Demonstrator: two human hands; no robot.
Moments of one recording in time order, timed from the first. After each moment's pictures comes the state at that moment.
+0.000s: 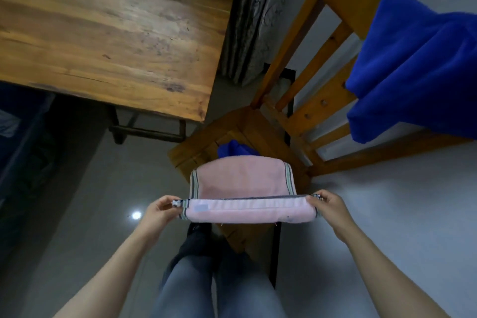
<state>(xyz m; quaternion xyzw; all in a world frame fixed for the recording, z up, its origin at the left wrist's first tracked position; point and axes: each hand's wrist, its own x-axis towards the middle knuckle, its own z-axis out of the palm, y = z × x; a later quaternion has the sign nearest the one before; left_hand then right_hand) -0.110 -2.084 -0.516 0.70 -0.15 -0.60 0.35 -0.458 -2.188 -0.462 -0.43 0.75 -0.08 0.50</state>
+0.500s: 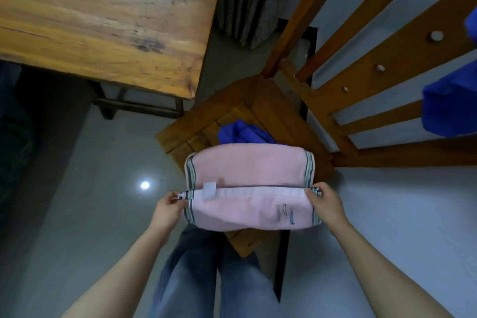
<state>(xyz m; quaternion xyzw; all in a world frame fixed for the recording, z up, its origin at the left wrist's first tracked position) -0.137 -2.105 -0.634 0.78 -0.09 -0.56 0.26 -0.443 -2.205 -0.587 -0.45 0.77 -0.01 0.45</state>
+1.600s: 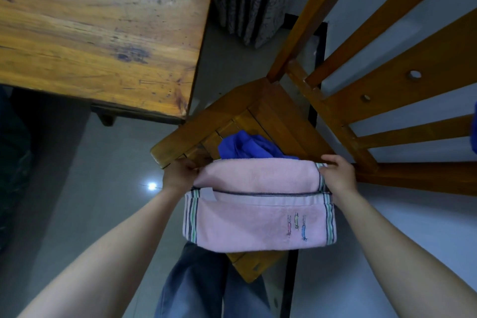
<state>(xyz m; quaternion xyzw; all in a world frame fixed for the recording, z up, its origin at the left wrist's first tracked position) -0.128 -2.222 -0.667 0.84 -0.34 -0.43 0.04 -0.432 -2.295 -0.632 -0.35 0.82 -0.11 0.43</state>
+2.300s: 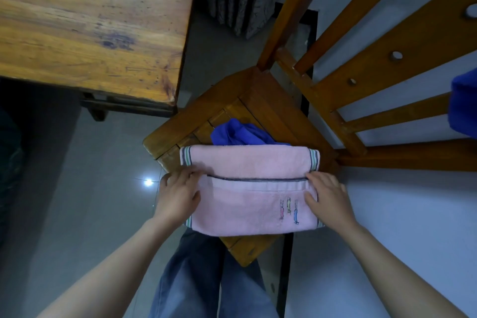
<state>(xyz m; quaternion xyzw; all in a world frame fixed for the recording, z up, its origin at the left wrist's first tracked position) -0.143 -2.155 -0.655 0.71 -0.65 -0.29 -0.05 -0.460 -2.219 -0.616 -0.71 0.63 0.16 0.27</state>
